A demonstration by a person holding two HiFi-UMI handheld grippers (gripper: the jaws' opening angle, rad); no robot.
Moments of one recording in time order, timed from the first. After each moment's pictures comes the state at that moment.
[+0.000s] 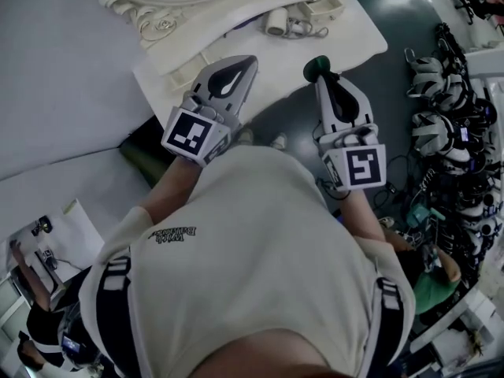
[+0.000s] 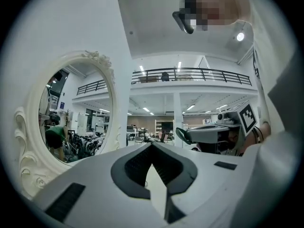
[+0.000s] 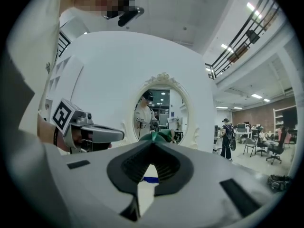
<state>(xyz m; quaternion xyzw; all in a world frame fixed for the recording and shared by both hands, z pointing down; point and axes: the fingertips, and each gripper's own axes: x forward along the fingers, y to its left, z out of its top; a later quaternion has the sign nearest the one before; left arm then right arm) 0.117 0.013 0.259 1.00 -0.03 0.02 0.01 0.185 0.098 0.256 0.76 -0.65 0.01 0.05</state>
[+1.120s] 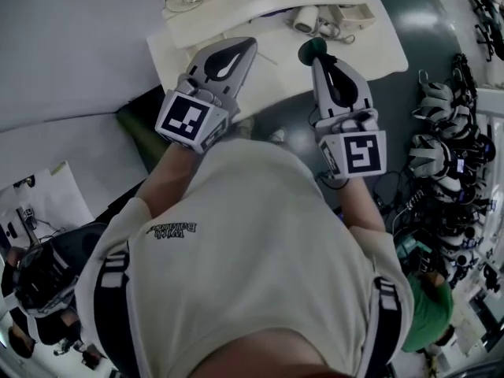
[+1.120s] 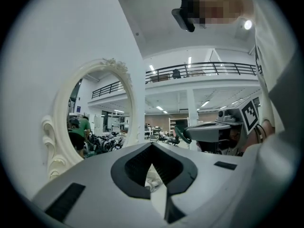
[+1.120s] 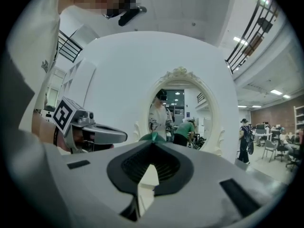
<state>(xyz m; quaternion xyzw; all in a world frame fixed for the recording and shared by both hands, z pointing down) 0.085 -0.032 0.252 0.99 -0.13 0.03 0.00 0.158 0.034 0.245 0.69 -0.72 0.00 0.06</state>
